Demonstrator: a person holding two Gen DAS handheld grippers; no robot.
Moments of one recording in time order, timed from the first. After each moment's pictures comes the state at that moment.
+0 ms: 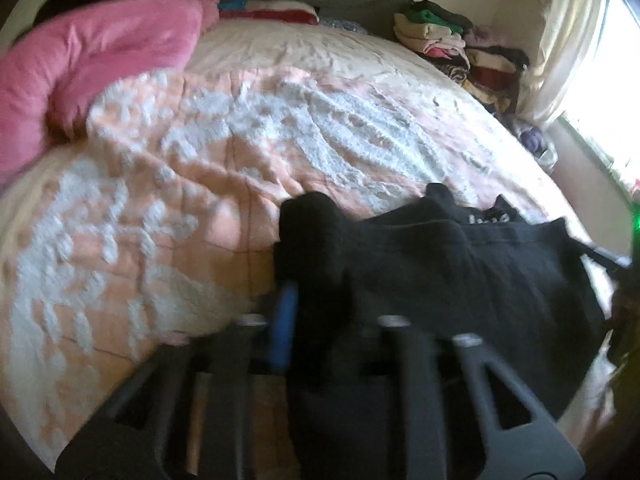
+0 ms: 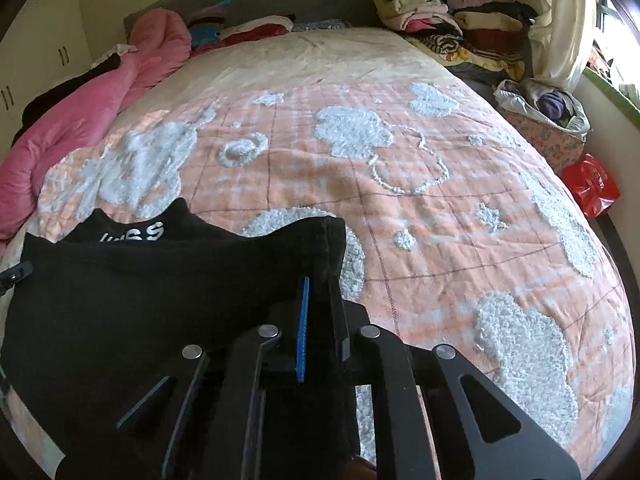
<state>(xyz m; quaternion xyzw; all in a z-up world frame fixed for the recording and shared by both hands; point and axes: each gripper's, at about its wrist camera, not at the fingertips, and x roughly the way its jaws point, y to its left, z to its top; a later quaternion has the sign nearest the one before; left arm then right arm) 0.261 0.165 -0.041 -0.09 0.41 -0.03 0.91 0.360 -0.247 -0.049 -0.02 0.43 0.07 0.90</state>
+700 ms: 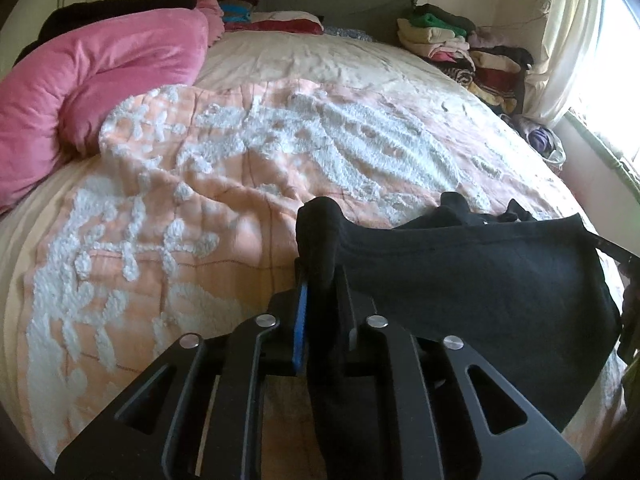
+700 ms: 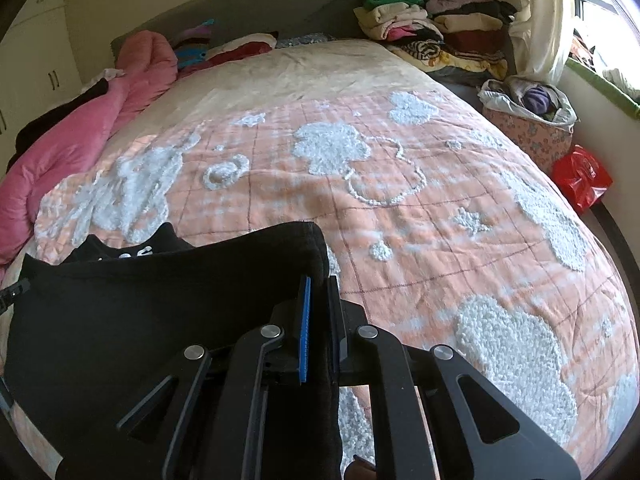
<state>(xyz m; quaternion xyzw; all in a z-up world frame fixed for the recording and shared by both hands) 0.262 0.173 -0.039 -0.08 0.40 -0.02 0.91 0.359 -0.264 -0.045 0.01 0.41 0.05 0.91</state>
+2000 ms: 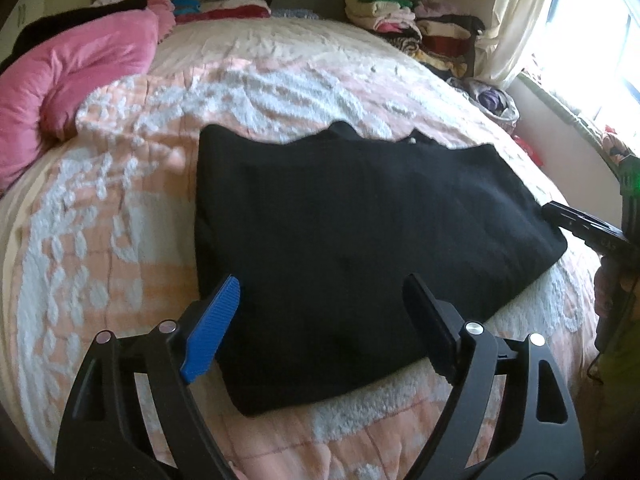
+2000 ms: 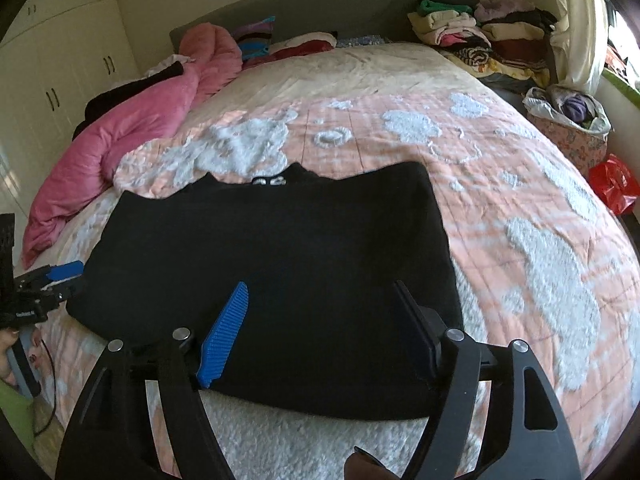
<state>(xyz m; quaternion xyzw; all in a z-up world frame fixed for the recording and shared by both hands) 0.171 0.107 -0.027 -0.06 0.43 -0.09 0.90 0.239 -0.209 -0.023 0.01 0.41 0.14 0.90</state>
